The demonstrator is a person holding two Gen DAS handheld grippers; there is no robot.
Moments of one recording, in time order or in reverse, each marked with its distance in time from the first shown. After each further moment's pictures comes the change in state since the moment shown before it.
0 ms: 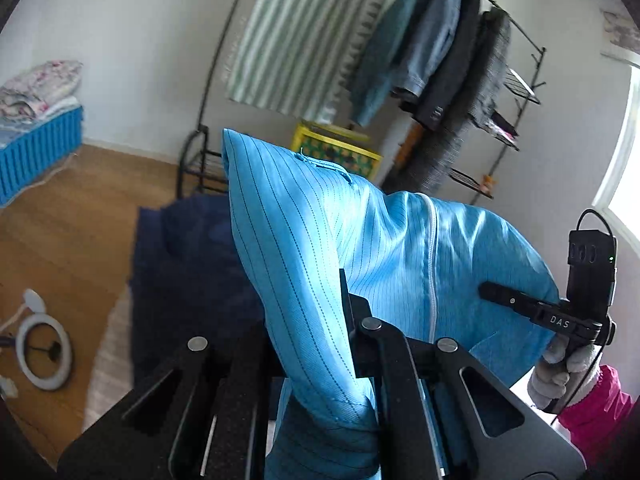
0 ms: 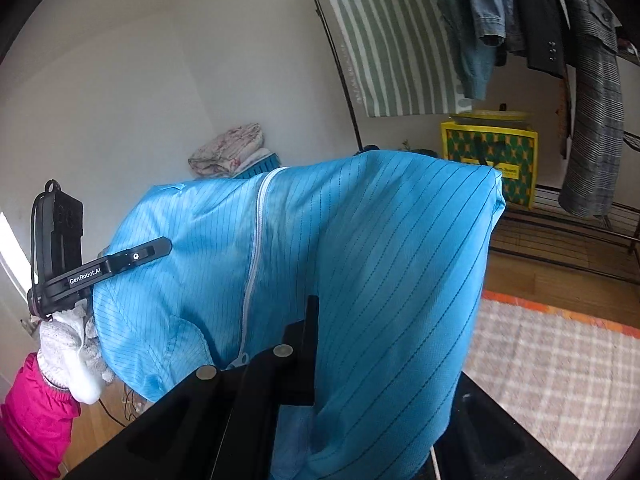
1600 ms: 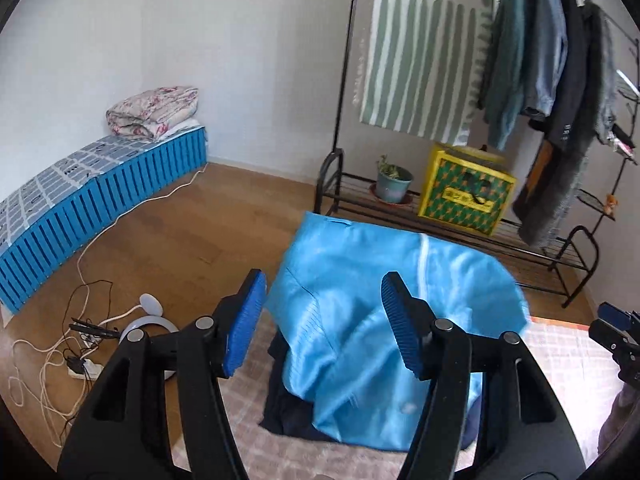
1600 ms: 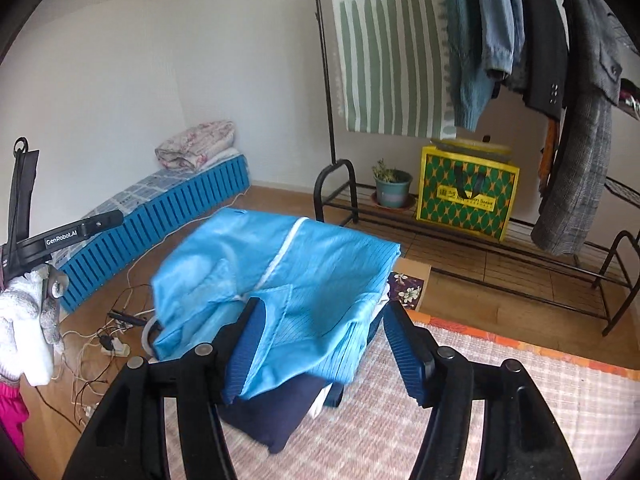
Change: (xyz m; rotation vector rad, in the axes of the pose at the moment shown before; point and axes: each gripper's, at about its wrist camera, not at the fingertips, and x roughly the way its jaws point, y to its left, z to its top) left arm -0.013 0.047 0.012 -0.036 -0.066 0.469; right arm -0.025 0.021 -0.007 -0.107 -0.045 -0.183
